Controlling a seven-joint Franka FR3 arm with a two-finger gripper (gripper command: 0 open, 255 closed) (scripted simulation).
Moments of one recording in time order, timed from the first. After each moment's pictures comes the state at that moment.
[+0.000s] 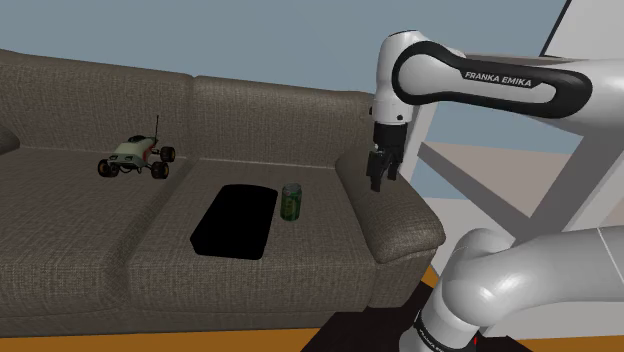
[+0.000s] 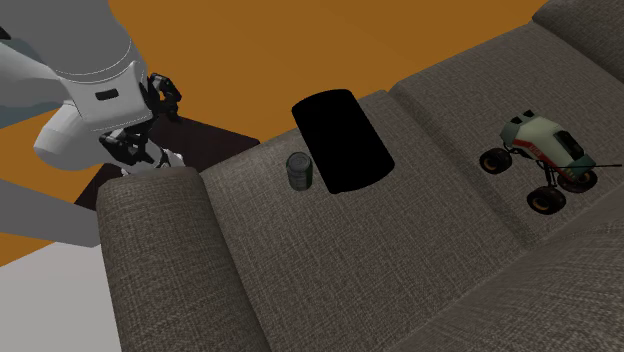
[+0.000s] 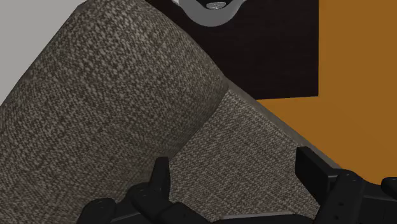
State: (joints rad) arm 0.02 -0.81 -0.05 -2.39 -0.06 1.43 -0.02
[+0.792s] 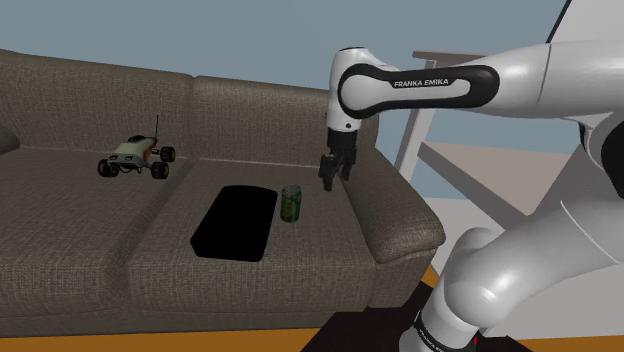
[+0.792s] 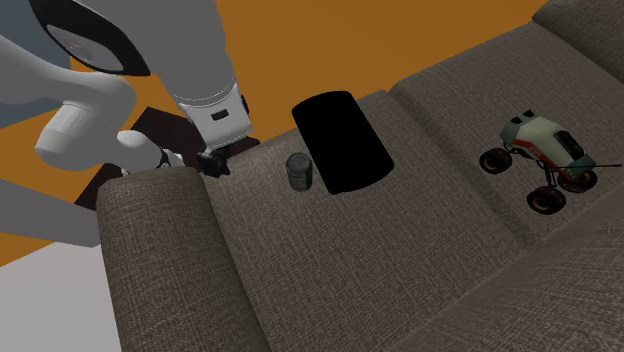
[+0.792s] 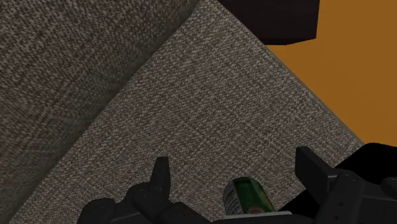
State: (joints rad) arm 0.07 -0.51 -0.02 -2.31 -0.02 1.72 -0.02
